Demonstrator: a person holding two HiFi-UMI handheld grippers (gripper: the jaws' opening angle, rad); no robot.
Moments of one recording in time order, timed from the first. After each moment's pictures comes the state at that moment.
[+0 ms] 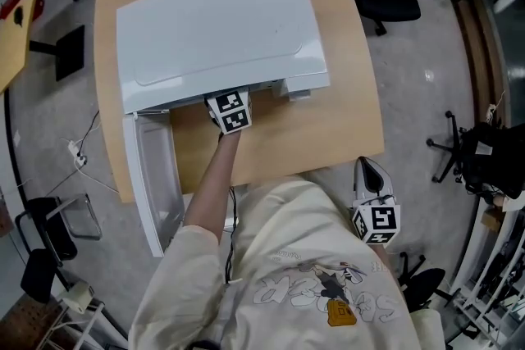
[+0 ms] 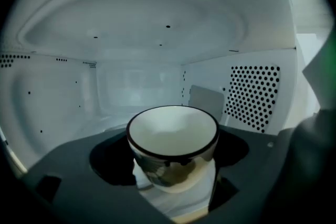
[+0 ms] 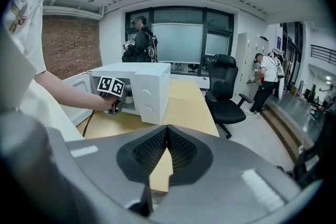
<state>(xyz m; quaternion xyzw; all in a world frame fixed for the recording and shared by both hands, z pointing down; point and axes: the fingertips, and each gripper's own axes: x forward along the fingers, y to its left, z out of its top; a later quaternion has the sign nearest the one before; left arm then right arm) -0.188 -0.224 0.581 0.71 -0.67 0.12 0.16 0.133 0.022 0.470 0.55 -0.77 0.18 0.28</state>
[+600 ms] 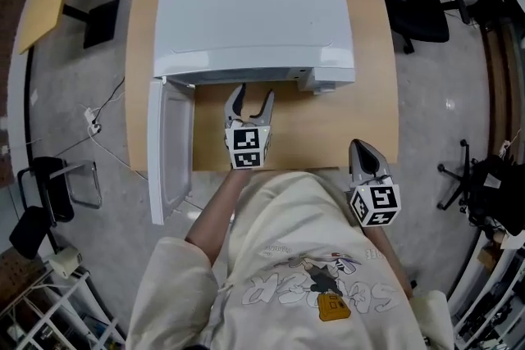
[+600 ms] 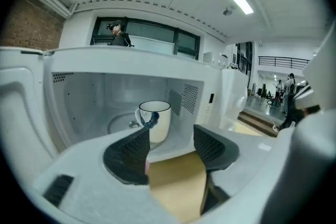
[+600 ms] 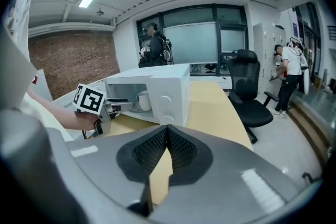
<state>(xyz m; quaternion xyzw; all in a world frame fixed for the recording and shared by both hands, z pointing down) -0.155 -0.098 0.548 0.75 -0.62 0.13 0.18 0.087 -0.010 0.486 0.47 -0.83 0.20 0.23</state>
